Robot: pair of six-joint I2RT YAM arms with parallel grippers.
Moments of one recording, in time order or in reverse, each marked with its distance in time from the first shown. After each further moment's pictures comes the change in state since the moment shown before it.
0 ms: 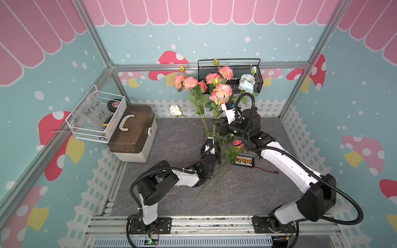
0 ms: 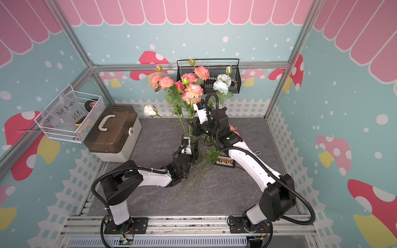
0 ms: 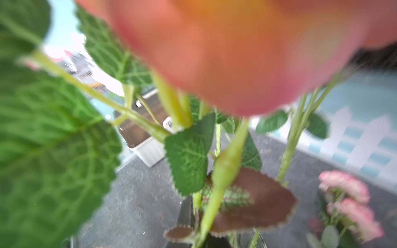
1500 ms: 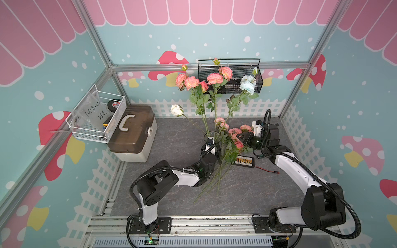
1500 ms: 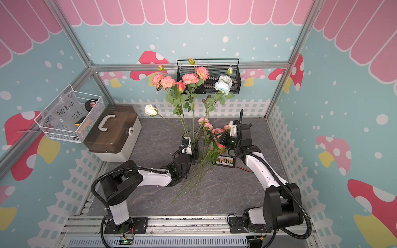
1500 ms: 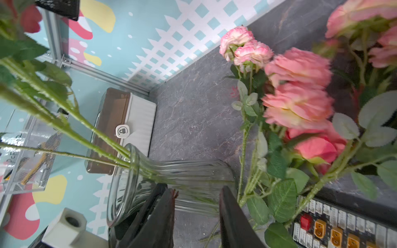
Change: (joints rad) left arm 0.000 -0.001 0.004 -0.011 0.006 0.000; right arm -0.349 -0.063 -0.372 -0.041 -0.122 0.526
